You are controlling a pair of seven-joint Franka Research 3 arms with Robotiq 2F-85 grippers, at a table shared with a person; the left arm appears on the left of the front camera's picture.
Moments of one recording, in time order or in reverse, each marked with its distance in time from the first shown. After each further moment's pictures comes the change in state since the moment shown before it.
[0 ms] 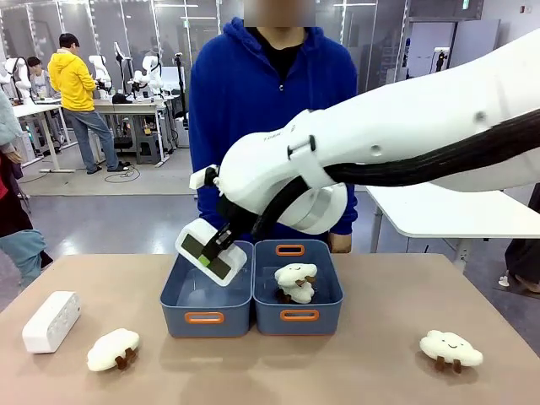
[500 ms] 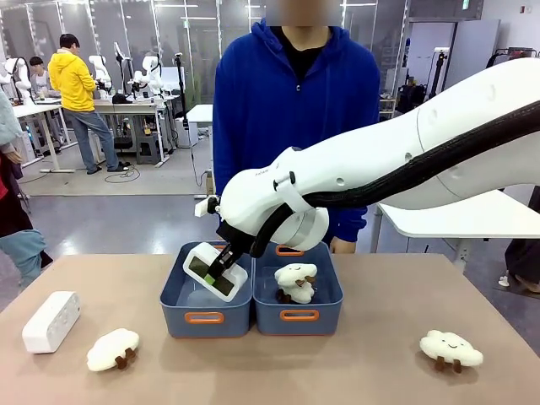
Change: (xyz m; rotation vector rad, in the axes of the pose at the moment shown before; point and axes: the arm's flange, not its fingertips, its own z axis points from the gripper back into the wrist) left arm 0.000 0.000 0.000 0.001 0.000 0.001; right arm -0.021 -0.052 -0.072 0.038 0.064 -0.011
